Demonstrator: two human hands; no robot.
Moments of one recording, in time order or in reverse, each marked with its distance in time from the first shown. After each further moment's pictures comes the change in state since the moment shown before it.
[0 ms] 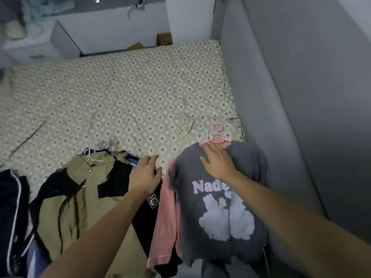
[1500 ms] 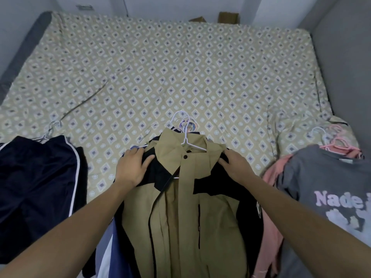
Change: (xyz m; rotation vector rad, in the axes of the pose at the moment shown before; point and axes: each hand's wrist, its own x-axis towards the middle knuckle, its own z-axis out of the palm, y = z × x) left_hand -0.002 -0.537 -0.024 -0.062 0.045 -0.190; right_hand 0.145 -0.331 0.278 0.105 -0.188 0.161
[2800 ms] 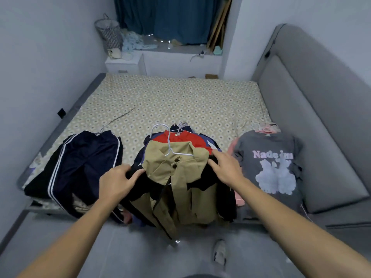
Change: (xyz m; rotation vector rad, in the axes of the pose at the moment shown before) left_hand -0.544 0.025 -0.164 0.017 0.453 0.005; right_hand -0.527 -0.107 -0.050 -0.126 0.382 -0.302
